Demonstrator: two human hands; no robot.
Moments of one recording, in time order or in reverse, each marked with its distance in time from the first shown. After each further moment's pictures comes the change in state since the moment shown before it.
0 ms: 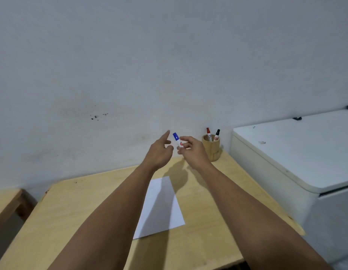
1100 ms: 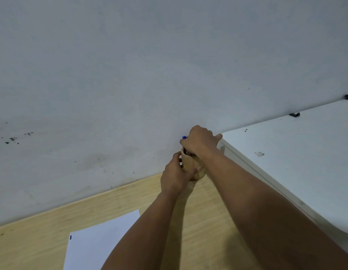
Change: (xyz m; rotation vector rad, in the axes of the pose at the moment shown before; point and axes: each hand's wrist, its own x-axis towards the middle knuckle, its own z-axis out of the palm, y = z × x) left_hand 0.119 -0.023 0.180 0.019 0.026 -0.009; right_hand 0.157 0.024 -0.085 -0.935 0.155 0.210
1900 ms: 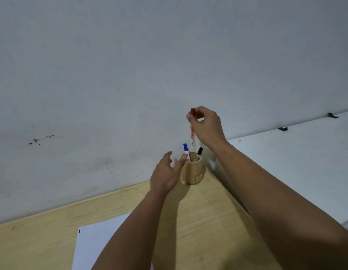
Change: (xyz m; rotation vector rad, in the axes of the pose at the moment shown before) left_hand -0.019 0.018 -0.051 0.008 0.044 0.006; right_hand -0.034 -0.007 -0.087 0.716 0.240 -0.318
